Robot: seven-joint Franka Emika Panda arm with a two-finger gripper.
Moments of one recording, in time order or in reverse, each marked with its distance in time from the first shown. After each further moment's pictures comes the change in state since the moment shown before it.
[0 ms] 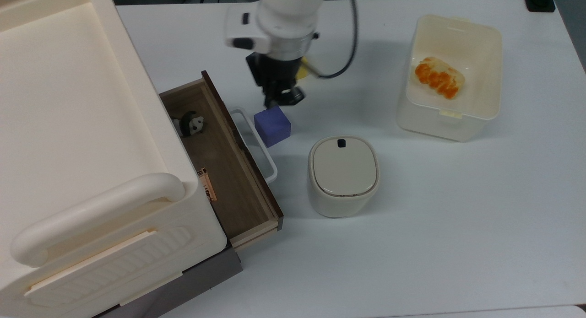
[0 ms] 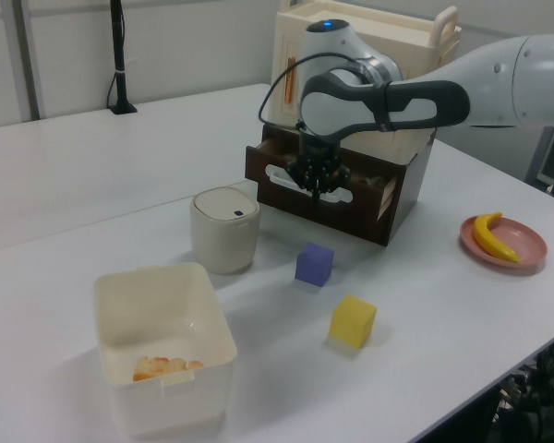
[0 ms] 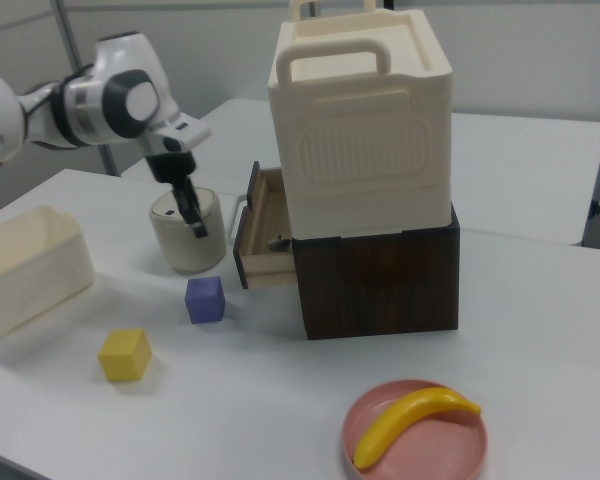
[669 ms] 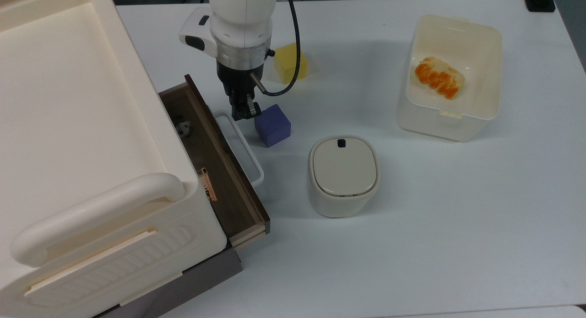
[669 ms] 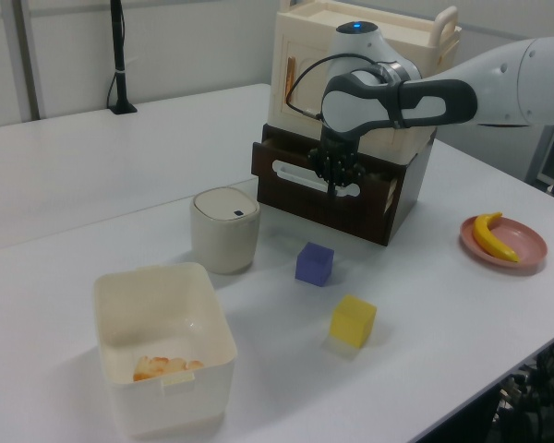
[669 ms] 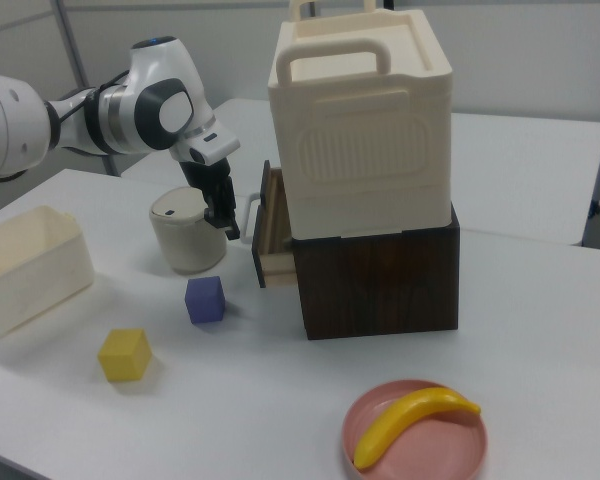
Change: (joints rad) arm -0.086 0.016 -0.001 -0.003 0.003 0.073 0.171
